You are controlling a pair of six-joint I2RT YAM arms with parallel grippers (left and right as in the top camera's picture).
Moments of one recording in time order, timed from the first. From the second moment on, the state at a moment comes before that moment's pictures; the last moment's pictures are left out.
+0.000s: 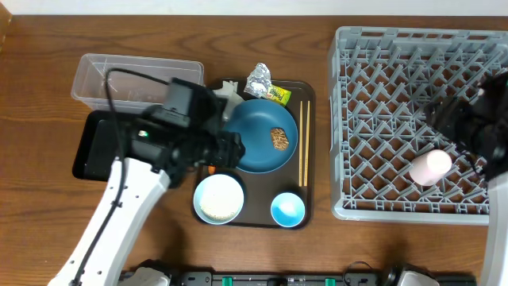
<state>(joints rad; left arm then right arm) -0.39 1.33 1.25 -1.07 0.30 -0.17 -0.33 1.23 1.24 -0.88 -0.30 0.30</state>
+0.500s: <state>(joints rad) -0.70 1.59 1.23 -1.06 0.16 -0.12 -0.33 1.22 1.24 -0.89 -0.34 0.31</state>
